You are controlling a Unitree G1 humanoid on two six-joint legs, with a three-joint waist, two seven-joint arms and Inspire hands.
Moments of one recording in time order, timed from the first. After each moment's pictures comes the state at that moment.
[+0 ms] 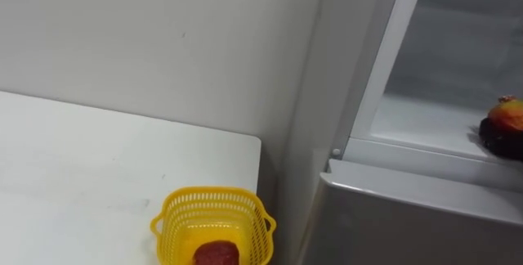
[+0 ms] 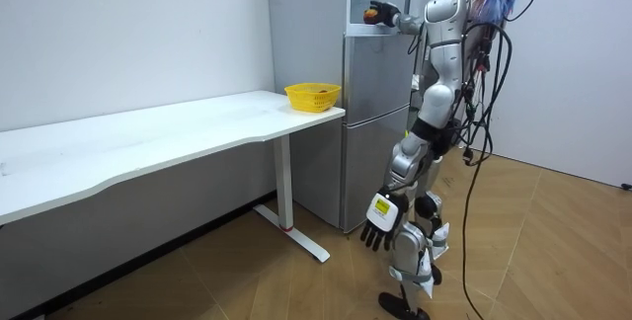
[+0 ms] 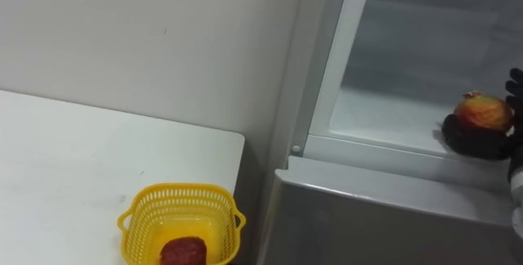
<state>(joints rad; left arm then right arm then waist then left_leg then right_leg) 0.31 0.30 0.12 0.98 0.28 0.16 -0.02 -0.49 -0.69 -0.14 0.50 0.29 0.05 -0.25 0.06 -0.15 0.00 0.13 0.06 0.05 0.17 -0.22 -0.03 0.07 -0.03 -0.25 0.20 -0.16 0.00</state>
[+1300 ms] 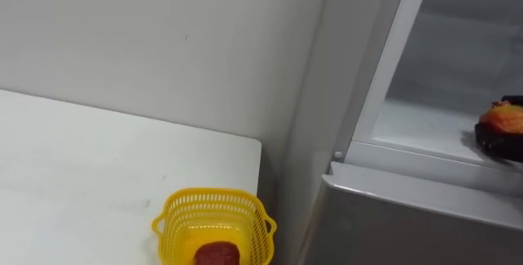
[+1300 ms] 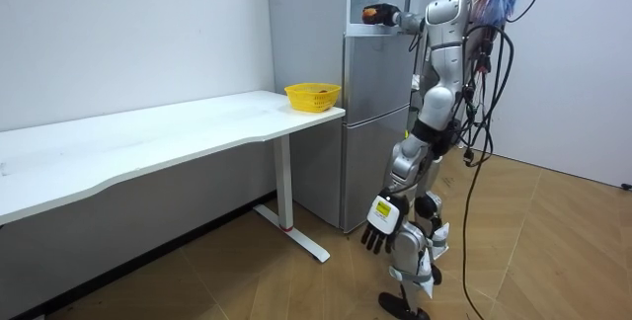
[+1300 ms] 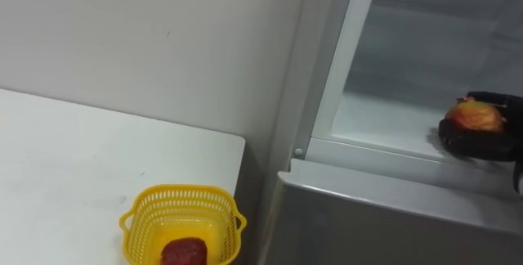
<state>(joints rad) 0.30 0.31 0.12 0.98 0.27 0.18 -0.01 -0.54 -0.74 -0.10 0.61 0.40 0.05 -0.18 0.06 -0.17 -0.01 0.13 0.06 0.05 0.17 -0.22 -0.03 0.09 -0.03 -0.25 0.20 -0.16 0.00</state>
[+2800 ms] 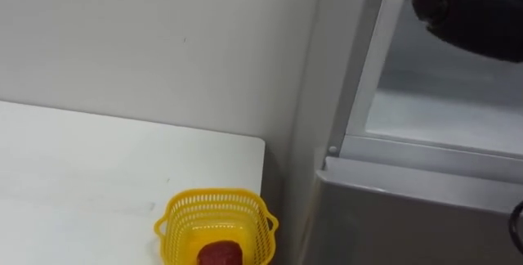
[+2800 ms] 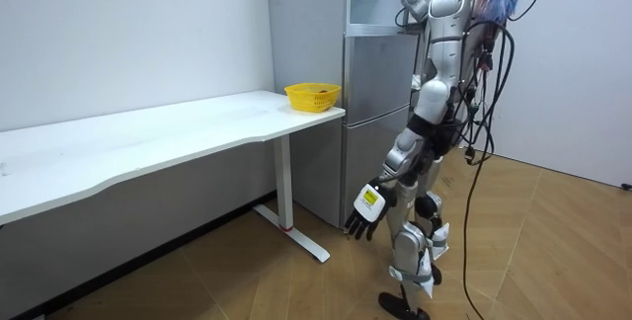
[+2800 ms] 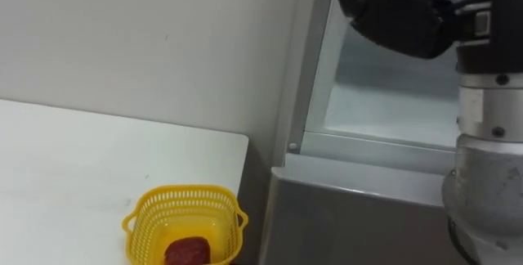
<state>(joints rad) 0.21 0.30 0.07 1.06 0.28 0.04 0.02 -0.52 -0.66 0.03 -0.41 -0.48 -0.14 -0.48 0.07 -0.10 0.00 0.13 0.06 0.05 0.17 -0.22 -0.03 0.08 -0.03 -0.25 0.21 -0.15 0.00</state>
